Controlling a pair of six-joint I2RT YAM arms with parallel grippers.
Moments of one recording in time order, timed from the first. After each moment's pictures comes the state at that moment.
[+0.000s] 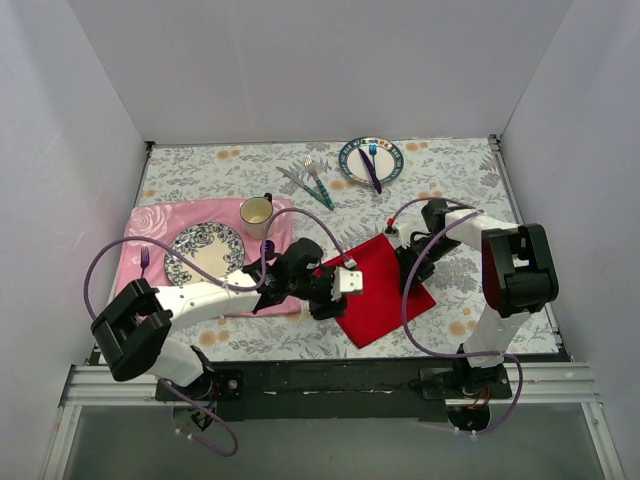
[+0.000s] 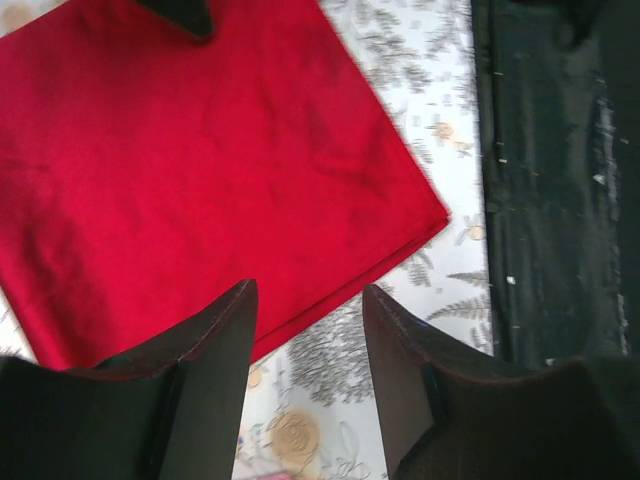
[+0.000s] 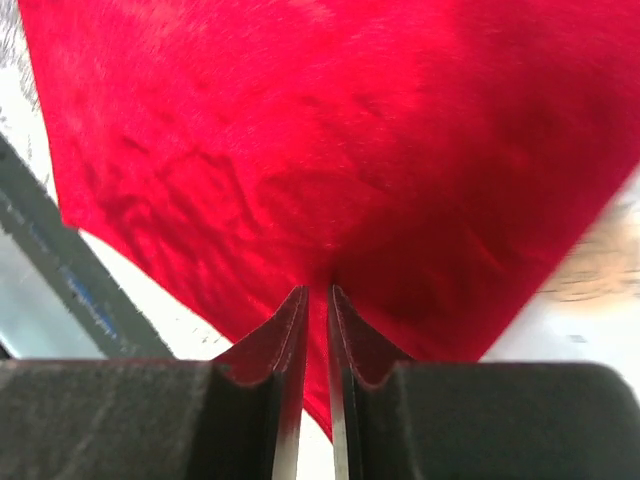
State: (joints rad) left arm -0.91 1.43 0.81 -0.08 0.52 0.42; right arm 0.18 1.78 1.03 -0.85 -0.64 -0.57
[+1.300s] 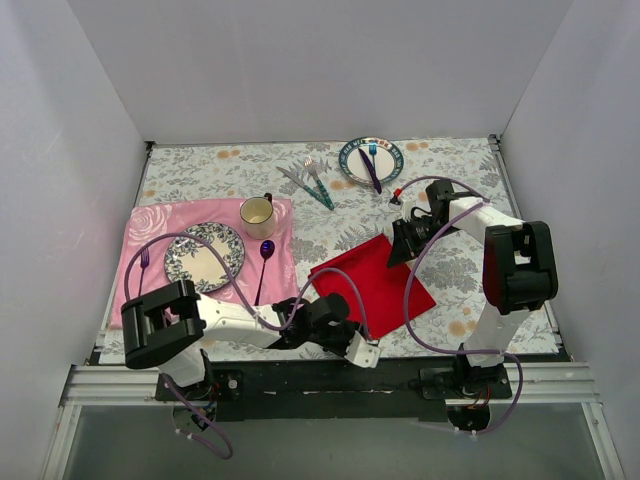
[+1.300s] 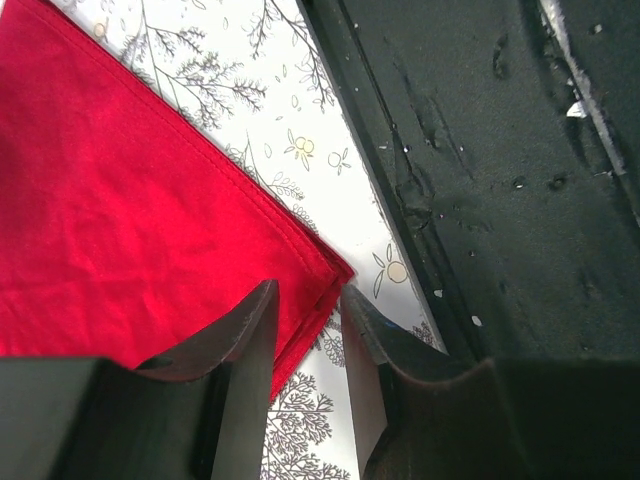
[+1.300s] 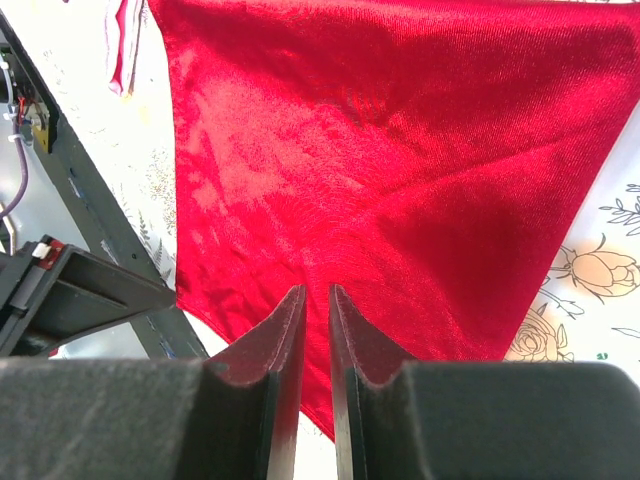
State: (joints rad) left arm -1.27 1.54 0.66 0.18 0.28 0.71; right arm 0.16 1.79 1.15 -0.79 -0.85 -0.36
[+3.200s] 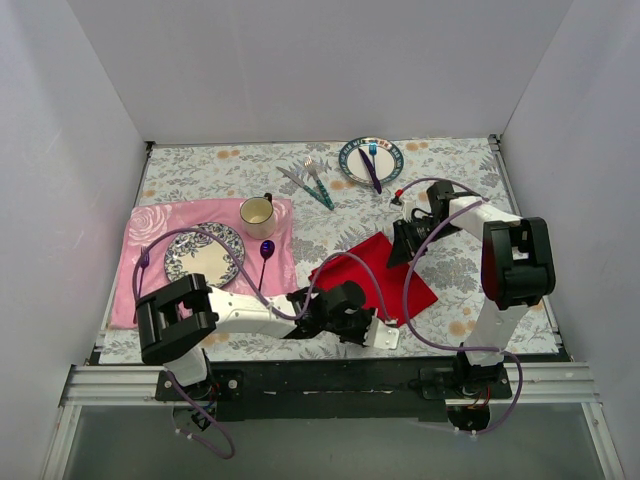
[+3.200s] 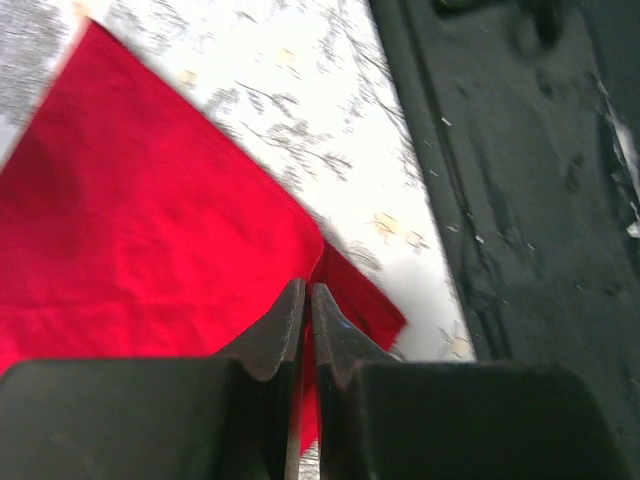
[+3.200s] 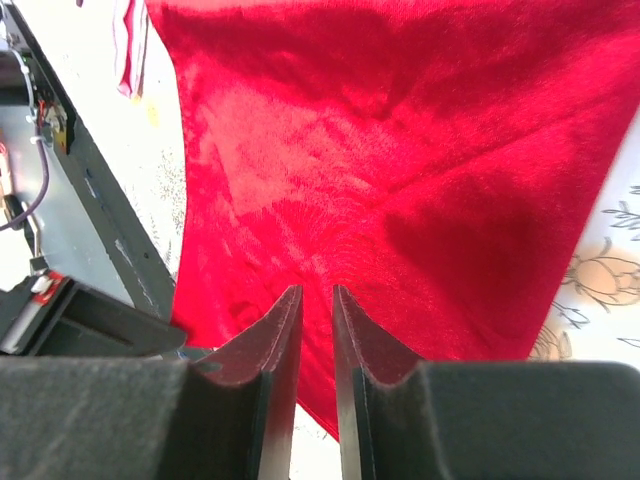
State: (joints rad) left arm -1.25 1.63 0.82 0.14 0.28 0.60; right arm 0.14 1.83 1.15 -0.80 -0.88 -0.37
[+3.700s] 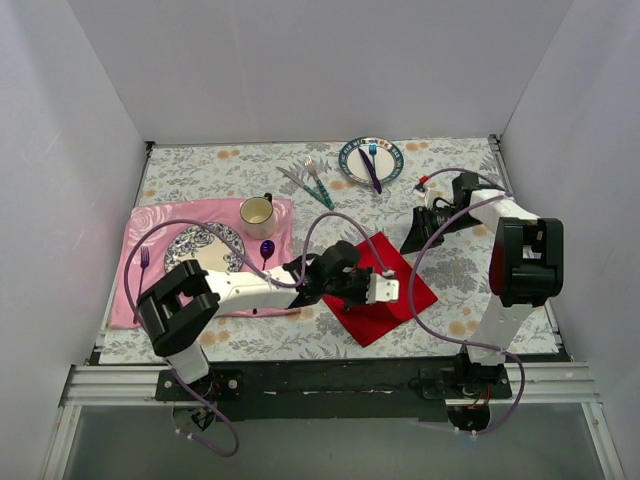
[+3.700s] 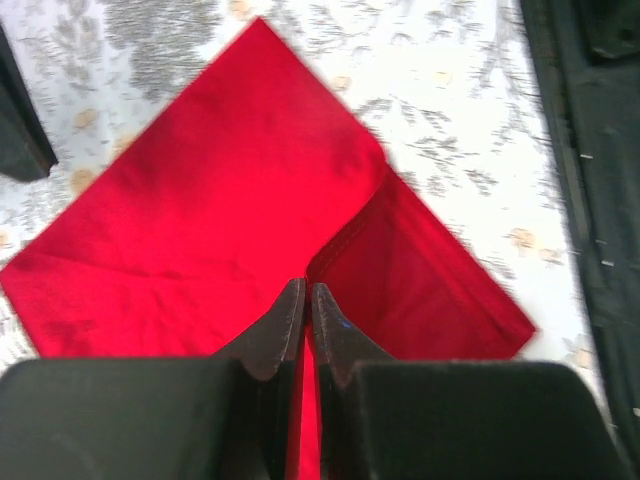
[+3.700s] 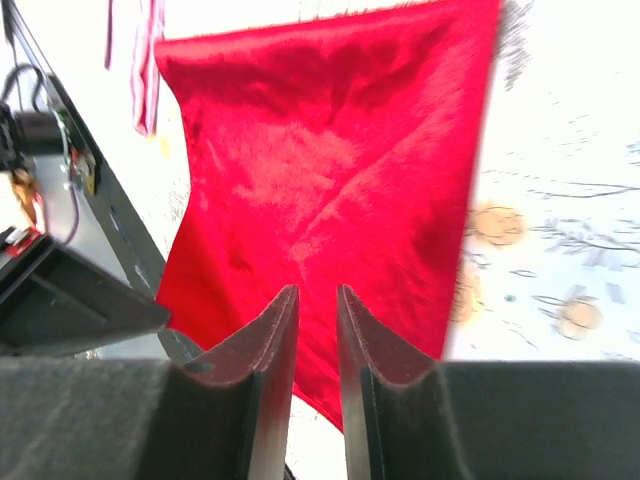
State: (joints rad) left arm -1.08 1.65 0.95 0.10 0.39 0.55; right arm 0.02 1.84 1.21 -0.85 -0.92 -0.37
